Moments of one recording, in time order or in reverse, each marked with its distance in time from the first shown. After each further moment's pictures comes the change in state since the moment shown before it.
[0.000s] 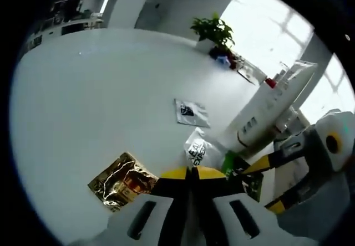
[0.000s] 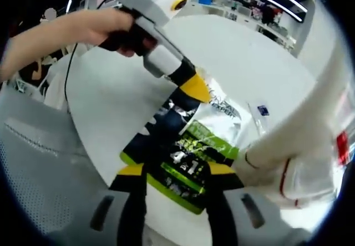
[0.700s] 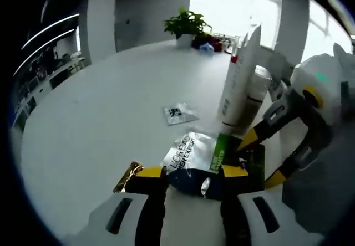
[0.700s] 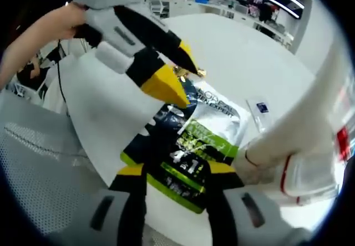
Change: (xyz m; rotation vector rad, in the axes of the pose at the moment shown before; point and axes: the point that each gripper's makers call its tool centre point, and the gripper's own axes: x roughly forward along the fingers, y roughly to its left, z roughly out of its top) left arm -0.027 -0.021 -0.009 0.360 0.052 0.116; right arm 0.000 0.000 -0.001 0.026 0.004 -0.004
